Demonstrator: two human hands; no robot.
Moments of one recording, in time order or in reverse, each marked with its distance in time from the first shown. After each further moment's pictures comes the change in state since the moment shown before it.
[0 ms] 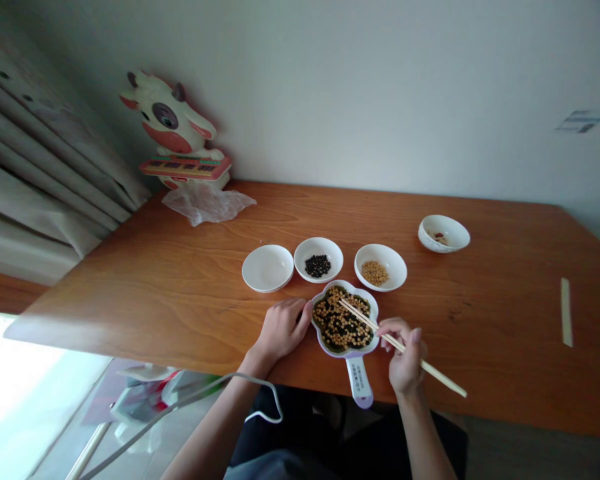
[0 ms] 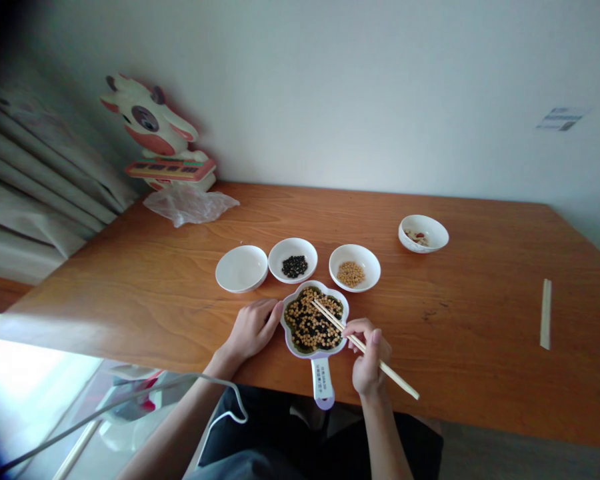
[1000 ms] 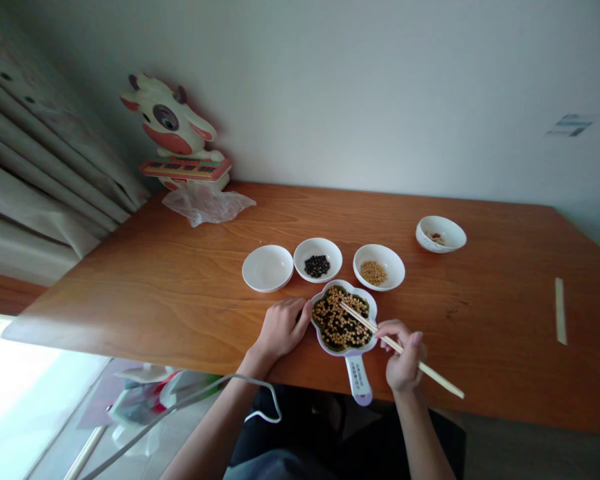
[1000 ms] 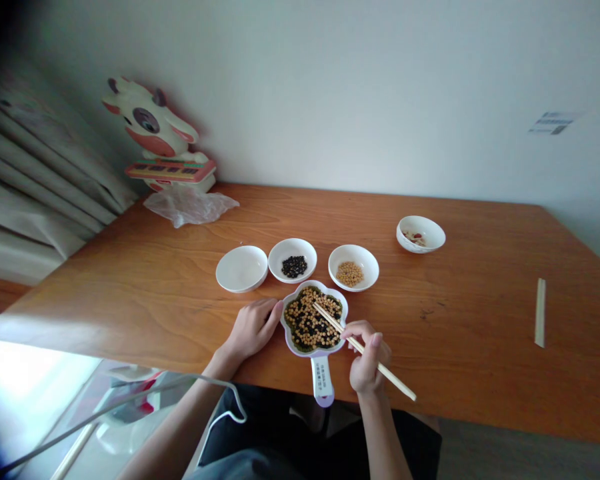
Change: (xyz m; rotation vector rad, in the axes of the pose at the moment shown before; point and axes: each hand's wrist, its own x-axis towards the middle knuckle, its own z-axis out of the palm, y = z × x) left_hand 0.000 0.001 0.000 -0.002 0.009 -0.010; right_hand -0.001 0.001 -0.001 -0.063 0.015 -0.066
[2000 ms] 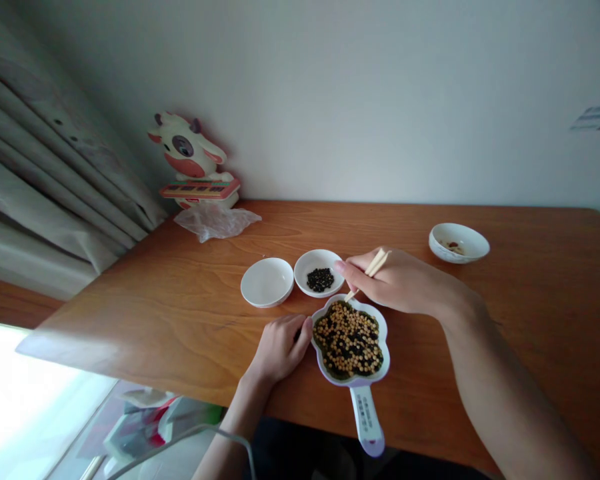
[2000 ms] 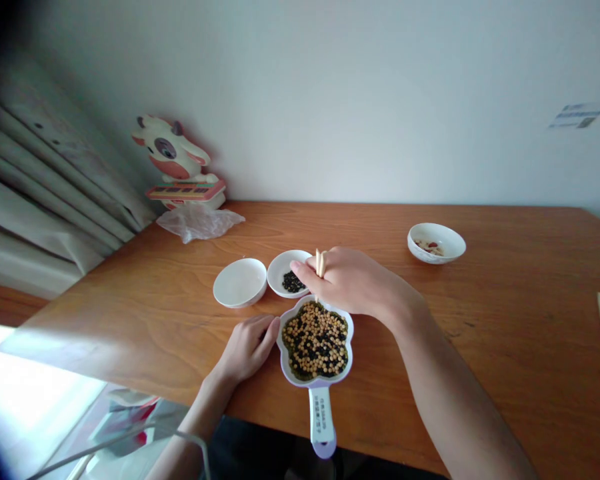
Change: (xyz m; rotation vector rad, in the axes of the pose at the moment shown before) left_hand 0.000 -0.003 0.004 -0.004 0.024 -0.003; right_hand 0.164 -0.158 0.043 -0.589 -0.967 -0.315
